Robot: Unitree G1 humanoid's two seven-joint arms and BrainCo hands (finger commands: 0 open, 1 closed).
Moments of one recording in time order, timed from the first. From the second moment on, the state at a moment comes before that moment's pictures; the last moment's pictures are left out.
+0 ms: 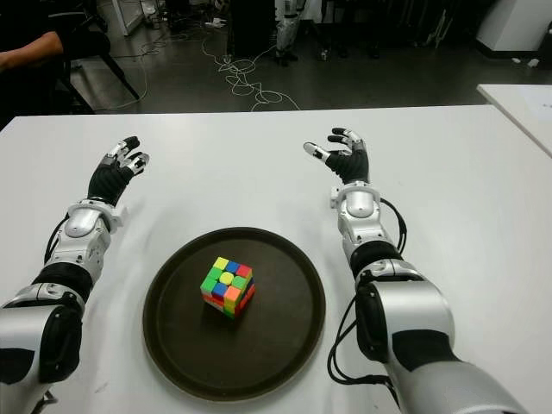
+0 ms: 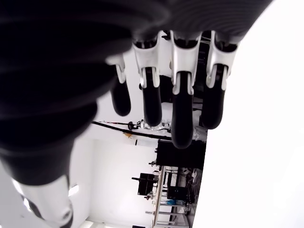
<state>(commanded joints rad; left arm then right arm) -0.78 0.22 0.19 1.21 -0.06 -0.38 -0.15 -0.92 -0.07 -0.15 1.30 -0.07 -0.36 -0.19</state>
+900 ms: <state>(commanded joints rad) -0.78 0.22 0.19 1.22 -0.05 -0.38 -0.15 -0.91 -0.07 -0.16 1.31 -0.07 -0.40 -0.19</state>
